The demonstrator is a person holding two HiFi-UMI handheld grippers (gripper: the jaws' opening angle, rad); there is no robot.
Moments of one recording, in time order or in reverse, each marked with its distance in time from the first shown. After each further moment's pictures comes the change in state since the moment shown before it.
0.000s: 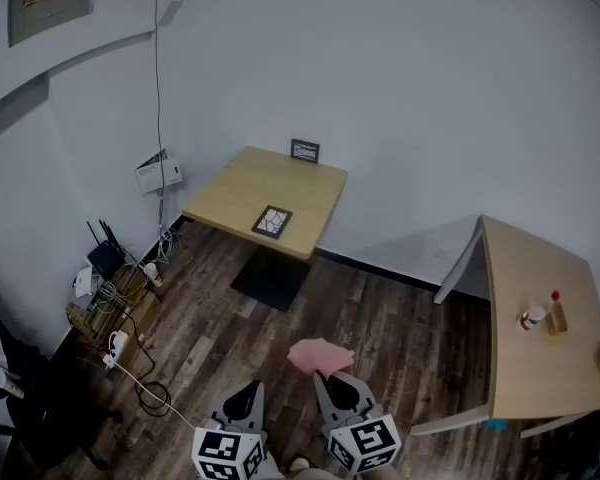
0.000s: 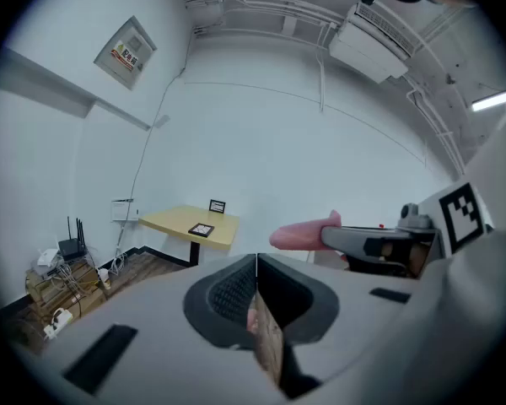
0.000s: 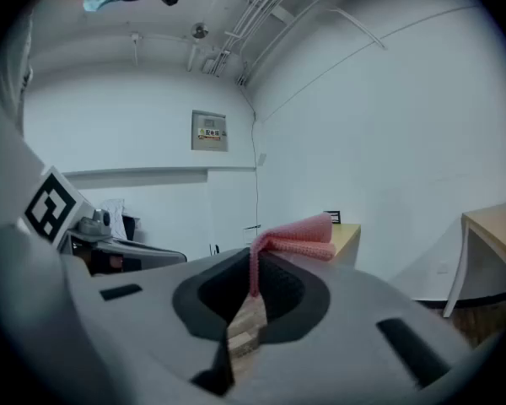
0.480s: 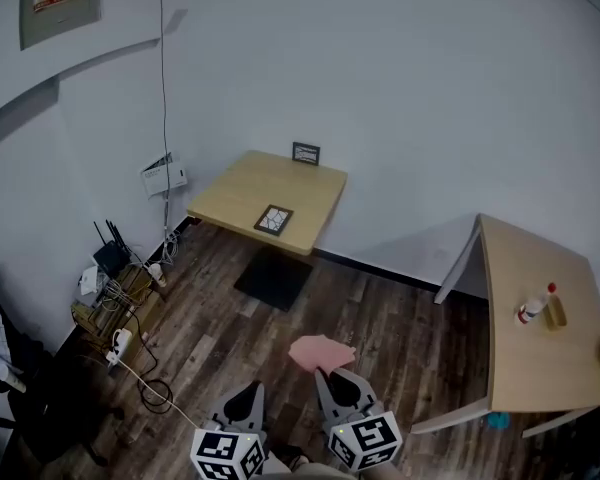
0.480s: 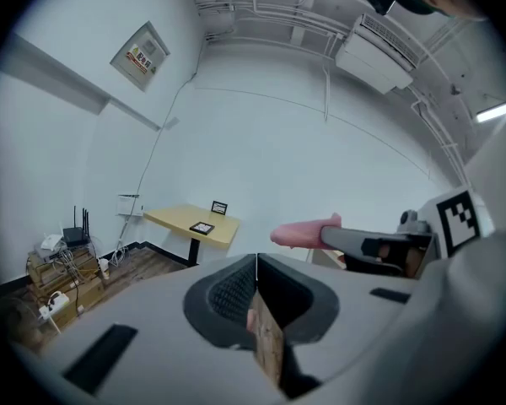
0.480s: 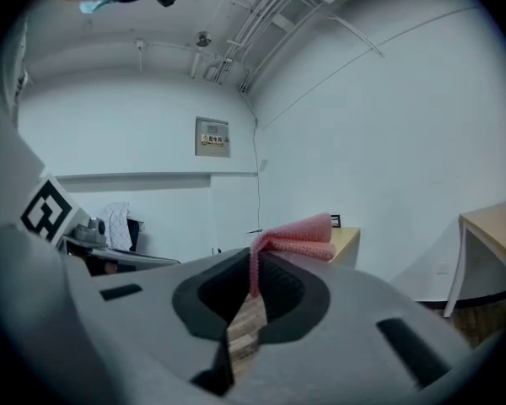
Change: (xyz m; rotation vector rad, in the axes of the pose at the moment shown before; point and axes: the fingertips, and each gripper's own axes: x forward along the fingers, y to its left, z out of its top) left arm -0.035 -0.026 -0.018 -0.073 -0.033 0.007; right arm -0.041 0.010 -0.001 -0.003 -0.027 -0.004
